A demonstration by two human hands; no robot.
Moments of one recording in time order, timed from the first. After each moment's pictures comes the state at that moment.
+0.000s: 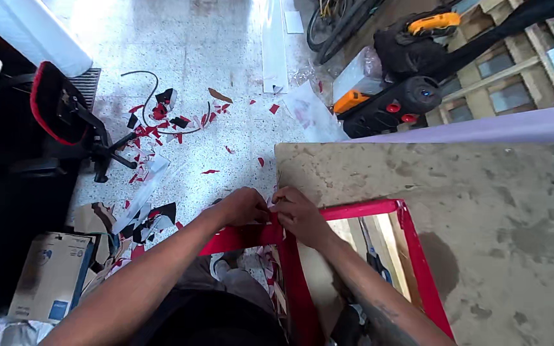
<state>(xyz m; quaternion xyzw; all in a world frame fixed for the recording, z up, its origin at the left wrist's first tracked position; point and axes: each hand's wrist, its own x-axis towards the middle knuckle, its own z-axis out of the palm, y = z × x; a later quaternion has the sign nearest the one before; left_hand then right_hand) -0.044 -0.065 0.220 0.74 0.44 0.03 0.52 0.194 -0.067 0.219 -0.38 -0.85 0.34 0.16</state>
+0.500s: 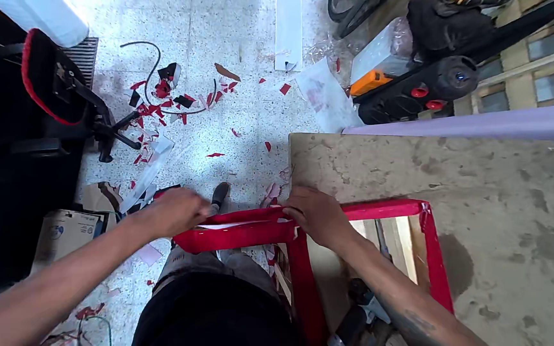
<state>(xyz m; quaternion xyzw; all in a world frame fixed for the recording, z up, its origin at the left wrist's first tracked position) -0.188 -0.120 0.260 0.77 0.47 -0.13 0.41 0.178 -0.053 0.237 -0.39 -0.88 0.26 0.00</state>
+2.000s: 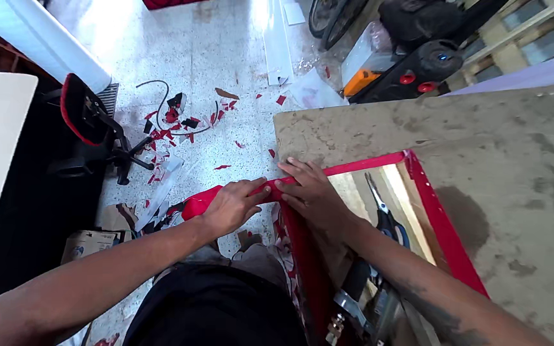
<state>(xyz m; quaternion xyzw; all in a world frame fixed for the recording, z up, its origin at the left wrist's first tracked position) -0.039 -0.190 0.209 0.88 0.44 0.13 0.16 0.236 -0.130 0.210 -0.33 -0.91 0.17 0.19</state>
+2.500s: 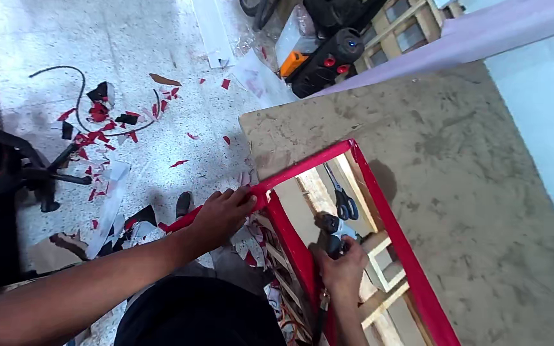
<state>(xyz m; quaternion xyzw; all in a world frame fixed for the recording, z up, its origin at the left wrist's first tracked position) -0.065 -0.147 0.219 0.90 0.35 0.07 0.25 0.232 -0.302 0.249 -0.92 -0.31 0.15 0.18</state>
